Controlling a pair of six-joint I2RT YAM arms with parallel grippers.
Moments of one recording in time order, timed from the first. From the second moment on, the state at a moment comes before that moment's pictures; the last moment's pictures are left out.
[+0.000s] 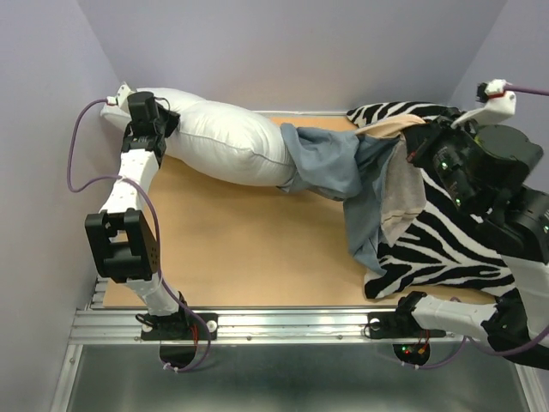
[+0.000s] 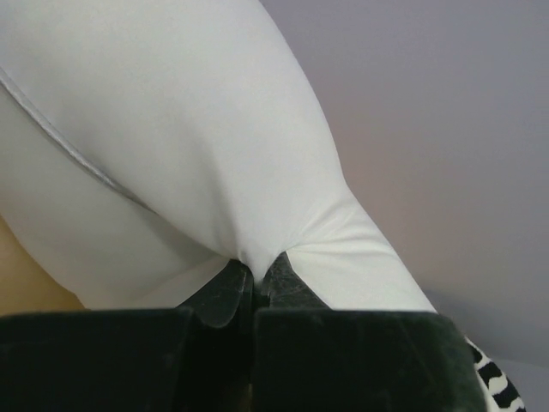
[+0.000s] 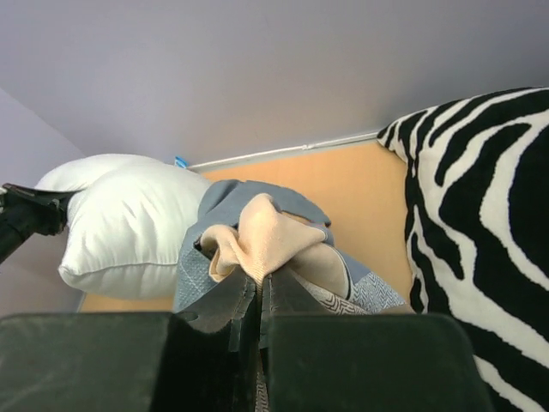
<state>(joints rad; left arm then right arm) 0.07 1.66 1.44 -0.12 -0.08 -0.84 0.72 1.05 1.86 -0.87 0.64 0.41</state>
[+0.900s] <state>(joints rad) 0.14 1.84 1.58 -0.20 0.21 -0.70 0.72 1.14 2.26 -0.80 0.60 0.31</state>
